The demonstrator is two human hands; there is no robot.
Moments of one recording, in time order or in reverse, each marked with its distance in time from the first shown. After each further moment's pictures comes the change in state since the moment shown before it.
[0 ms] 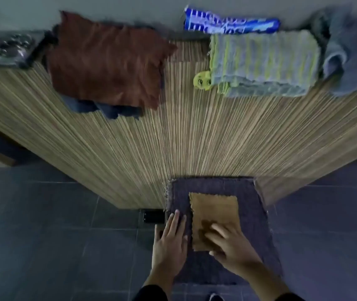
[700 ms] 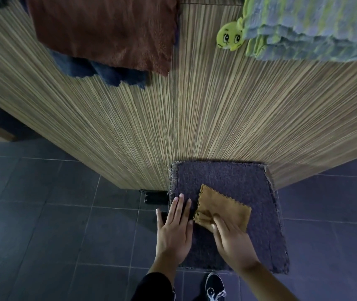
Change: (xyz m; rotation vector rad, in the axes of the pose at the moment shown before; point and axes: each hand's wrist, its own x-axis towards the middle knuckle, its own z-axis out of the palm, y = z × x) left_hand -0.004 -0.003 0.025 -0.055 0.082 -0.013; right_hand 0.007 -0.029 0.023 -0.020 0.528 0.045
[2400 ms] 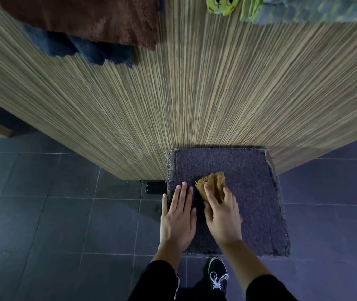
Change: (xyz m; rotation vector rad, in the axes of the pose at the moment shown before) left_hand 0.000 0.012 0.000 0.073 0.033 0.048; right_hand 0.018 -0.010 0.031 -0.009 0.015 0.295
